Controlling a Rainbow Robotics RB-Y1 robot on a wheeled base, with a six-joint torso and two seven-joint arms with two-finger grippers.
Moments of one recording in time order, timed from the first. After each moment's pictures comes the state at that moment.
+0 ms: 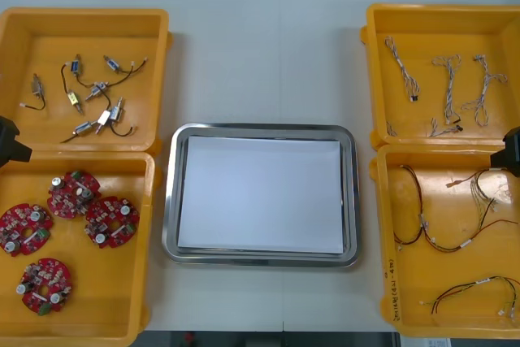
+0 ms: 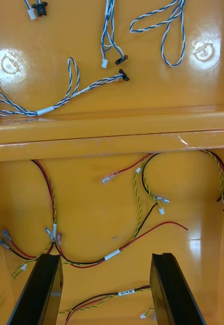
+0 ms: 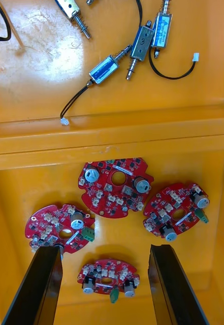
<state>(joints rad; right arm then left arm) -0.22 -0.71 -0.32 -2.18 -0.76 1.92 1.25 -0.25 0.84 0.33 -2.10 0.92 1.91 -1.35</state>
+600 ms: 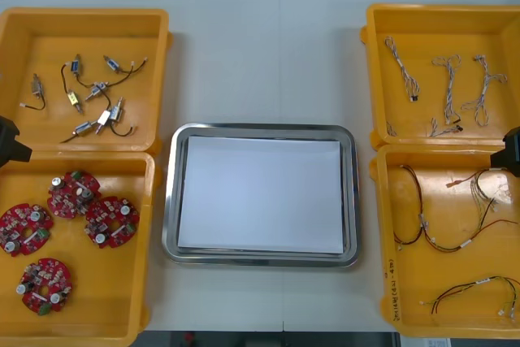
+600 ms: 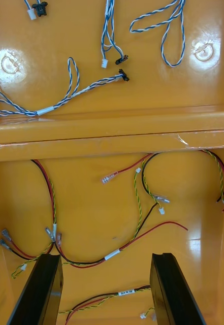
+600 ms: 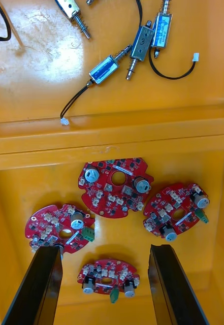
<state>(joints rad) -0.22 -0.71 -0.32 -2.18 -0.76 1.92 1.25 -0.25 0.84 0.33 -2.10 0.92 1.91 -1.35</state>
